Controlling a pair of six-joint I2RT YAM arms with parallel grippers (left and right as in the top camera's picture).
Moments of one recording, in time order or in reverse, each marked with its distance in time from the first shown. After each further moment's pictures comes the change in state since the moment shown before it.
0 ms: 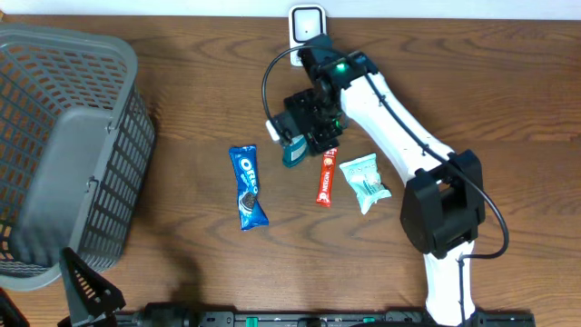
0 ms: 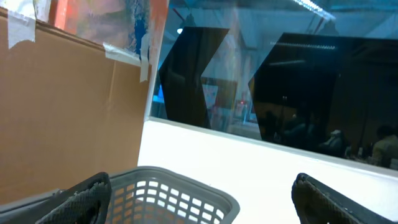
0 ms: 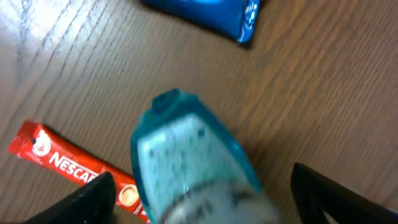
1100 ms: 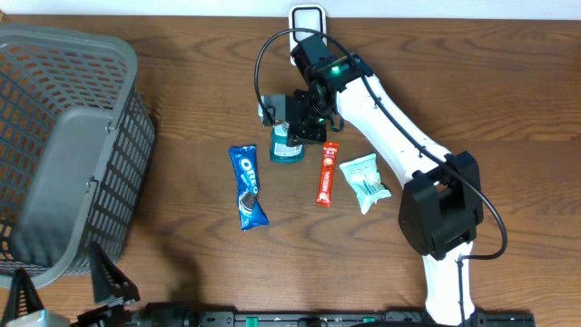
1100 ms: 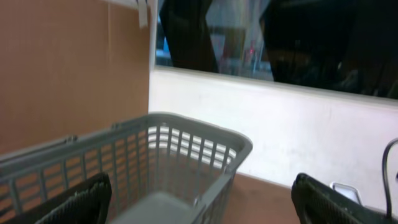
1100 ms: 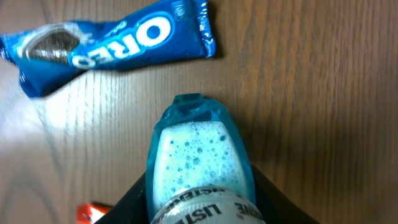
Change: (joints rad) left arm 0.000 0.000 0.000 -0.228 0.000 0.000; right arm 0.013 -0.002 0.001 0.039 -0.050 0.552
